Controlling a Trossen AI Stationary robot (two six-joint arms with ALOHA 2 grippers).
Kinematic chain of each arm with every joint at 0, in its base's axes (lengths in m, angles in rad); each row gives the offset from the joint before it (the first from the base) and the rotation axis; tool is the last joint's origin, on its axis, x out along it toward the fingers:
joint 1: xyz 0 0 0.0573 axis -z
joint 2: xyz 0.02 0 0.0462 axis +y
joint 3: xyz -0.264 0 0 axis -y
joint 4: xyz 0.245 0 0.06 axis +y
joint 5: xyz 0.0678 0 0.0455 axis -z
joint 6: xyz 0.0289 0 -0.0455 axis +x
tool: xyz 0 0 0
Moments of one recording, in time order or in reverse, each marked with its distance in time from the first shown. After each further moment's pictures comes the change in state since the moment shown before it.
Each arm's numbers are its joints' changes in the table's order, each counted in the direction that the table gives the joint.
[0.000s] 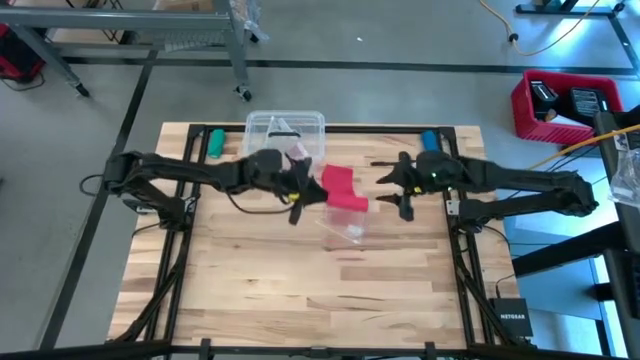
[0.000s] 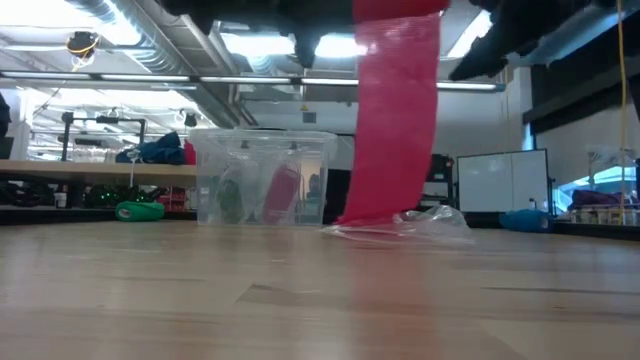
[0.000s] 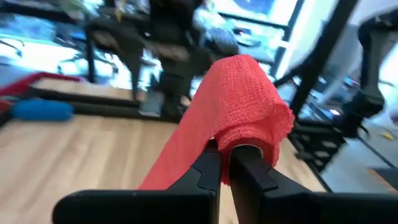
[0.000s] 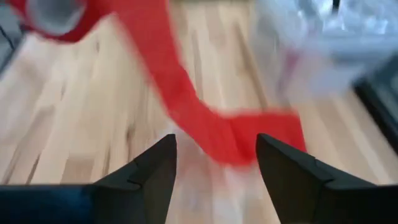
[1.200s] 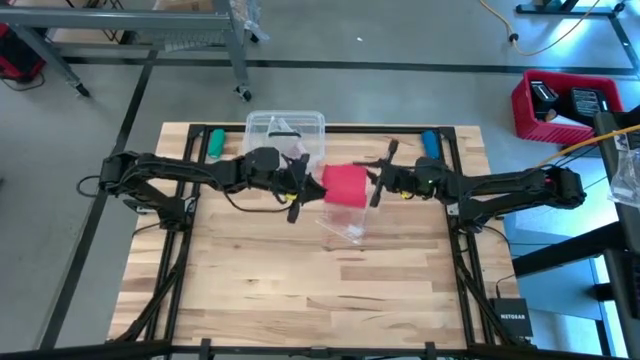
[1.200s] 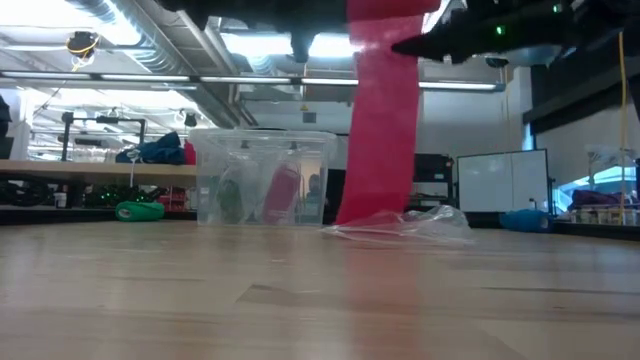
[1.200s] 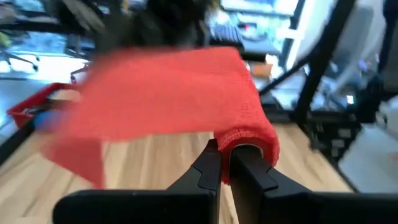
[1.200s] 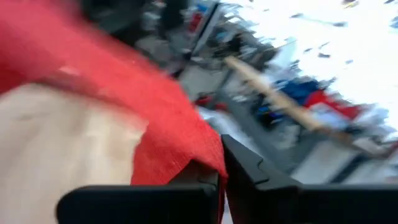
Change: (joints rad) left arm 0.005 -0.022 0.000 0.055 -0.024 0.101; right arm 0.000 0.200 -0.191 -0.959 0.299 -0.477
